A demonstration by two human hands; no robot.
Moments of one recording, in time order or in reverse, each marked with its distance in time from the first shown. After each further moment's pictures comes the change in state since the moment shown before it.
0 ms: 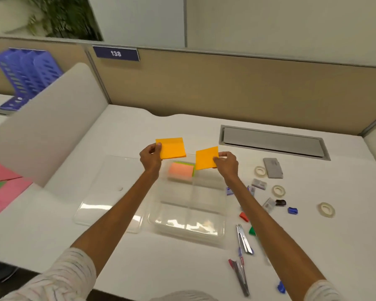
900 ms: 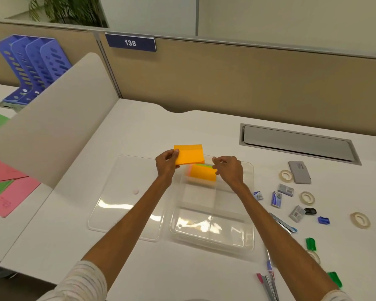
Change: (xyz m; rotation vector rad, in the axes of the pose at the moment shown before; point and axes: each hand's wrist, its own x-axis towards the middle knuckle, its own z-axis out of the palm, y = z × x) left_hand 0.042 -0.036 -0.020 -0.019 -0.193 -0.093; right_hand 0.001 0.000 0.073 -0.232 -0.125 -0.178
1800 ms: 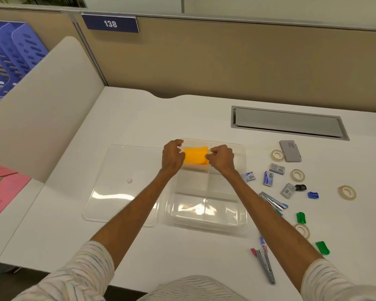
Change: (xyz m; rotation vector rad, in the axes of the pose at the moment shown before) left_hand -0.020 -0.012 0.024 0.724 -0.215 0.275; right_hand -0.005 0.011 0.004 -0.075 -0.045 0.132
